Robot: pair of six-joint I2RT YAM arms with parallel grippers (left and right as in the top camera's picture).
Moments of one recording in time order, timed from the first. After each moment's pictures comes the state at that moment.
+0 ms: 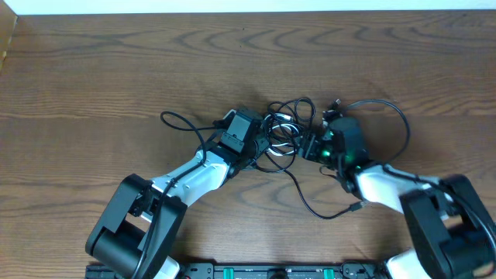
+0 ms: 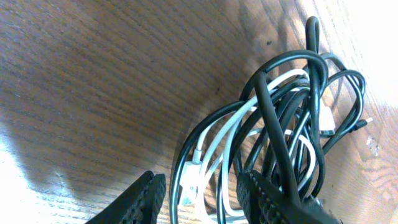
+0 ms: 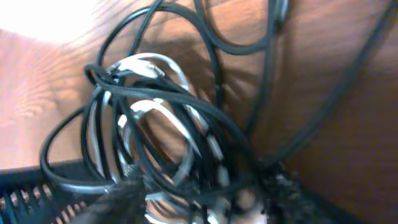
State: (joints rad) left arm -0.55 1.70 0.81 -0.05 0.09 -1.24; right arm 0.38 1.71 0.57 0.38 -0.28 0.77
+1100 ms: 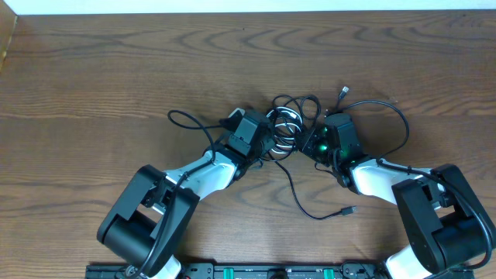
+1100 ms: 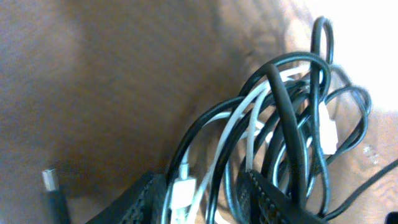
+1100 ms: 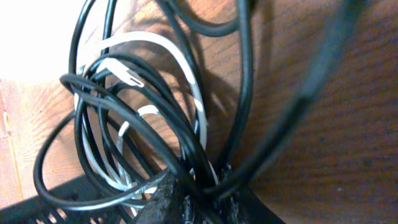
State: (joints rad) left arm -0.59 1.77 0.81 0.08 0.02 -1.24; right arm 0.39 1.75 0.61 0.34 -0.24 0.96
